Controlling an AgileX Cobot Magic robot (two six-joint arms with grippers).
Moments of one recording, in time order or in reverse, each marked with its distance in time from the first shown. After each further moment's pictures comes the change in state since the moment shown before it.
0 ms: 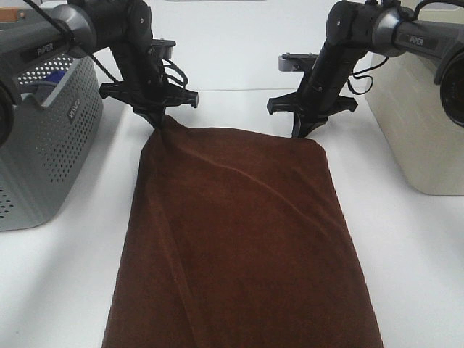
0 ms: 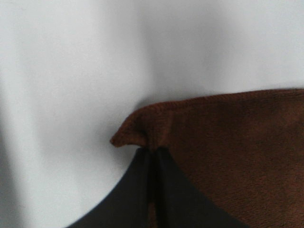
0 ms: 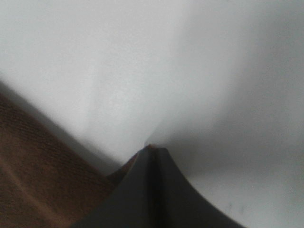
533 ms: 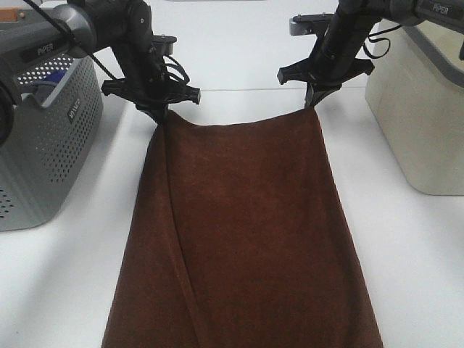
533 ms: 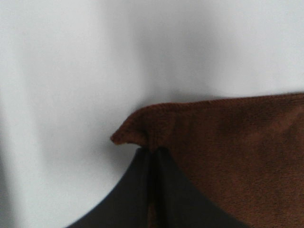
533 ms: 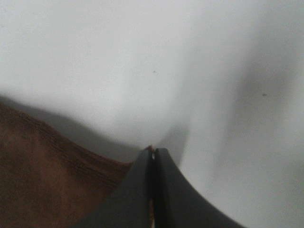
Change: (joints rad) left arm 0.000 0.000 0.000 0.000 -0.059 0.000; right arm 0.000 -0.105 0.004 -0.124 -0.067 0.037
